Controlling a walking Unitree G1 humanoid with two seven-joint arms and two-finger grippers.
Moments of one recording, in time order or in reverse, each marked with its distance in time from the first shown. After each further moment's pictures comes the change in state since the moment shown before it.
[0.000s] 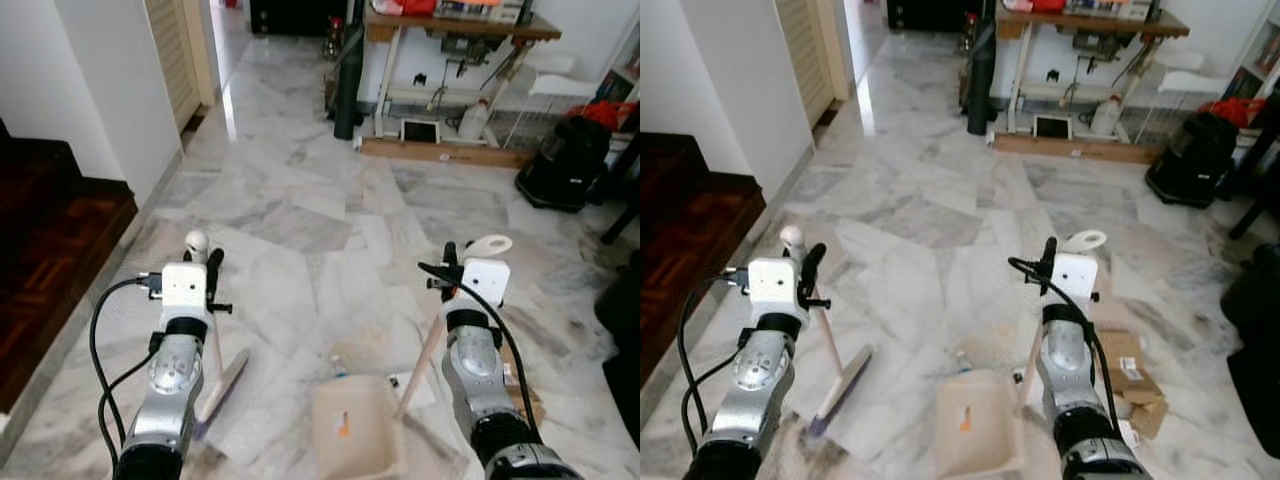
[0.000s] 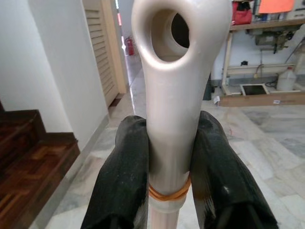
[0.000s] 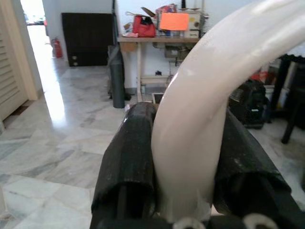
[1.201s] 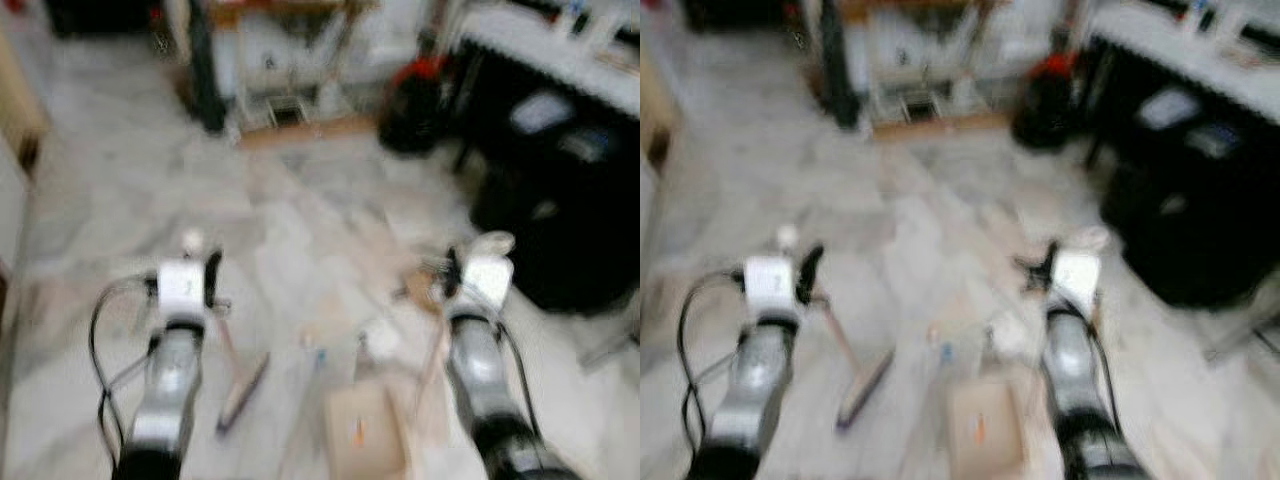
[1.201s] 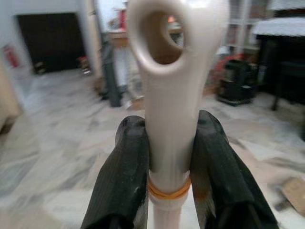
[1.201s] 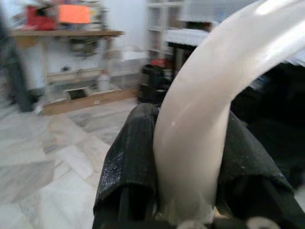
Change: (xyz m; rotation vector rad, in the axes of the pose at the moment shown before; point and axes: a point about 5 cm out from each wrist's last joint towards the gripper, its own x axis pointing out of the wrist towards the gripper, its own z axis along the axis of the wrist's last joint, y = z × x) left arm 0.002 0.005 0.000 -0.020 -0.008 0.009; right arm 0.003 0.011 0.003 0.012 -0.002 0.024
